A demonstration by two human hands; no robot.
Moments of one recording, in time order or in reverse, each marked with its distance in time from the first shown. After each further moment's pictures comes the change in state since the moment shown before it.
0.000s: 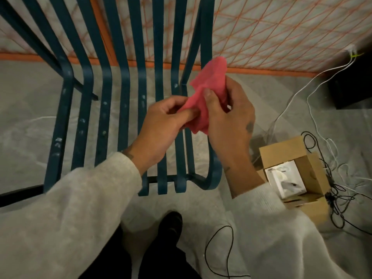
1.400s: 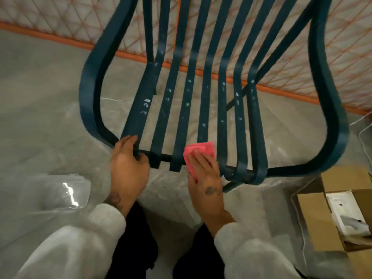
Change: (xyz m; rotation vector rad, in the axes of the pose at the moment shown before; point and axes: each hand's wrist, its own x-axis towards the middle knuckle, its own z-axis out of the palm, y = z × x) left_hand -0.157 -0.215 -0.266 0.793 0.721 0.070; right_hand -0.249 0.172 0.206 -0.478 -0.344 -0.534
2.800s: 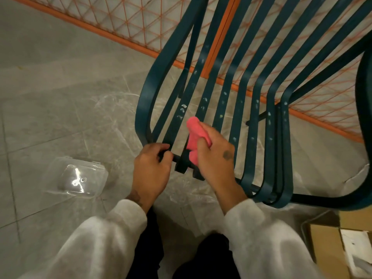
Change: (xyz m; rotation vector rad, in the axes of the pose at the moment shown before) left_hand 0.003 -0.005 -0.026 -0.221 -0.033 -0.116; right_hand 0.092 -0.091 -0.020 0.263 -0.103 0.148
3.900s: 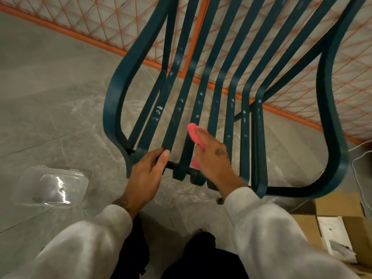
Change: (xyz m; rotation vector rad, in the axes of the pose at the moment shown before) left_hand -0.013 0.019 0.029 -0.174 -0.317 -0.069; right_hand 0.014 0.058 -0.040 -0.121 -0.222 0.107
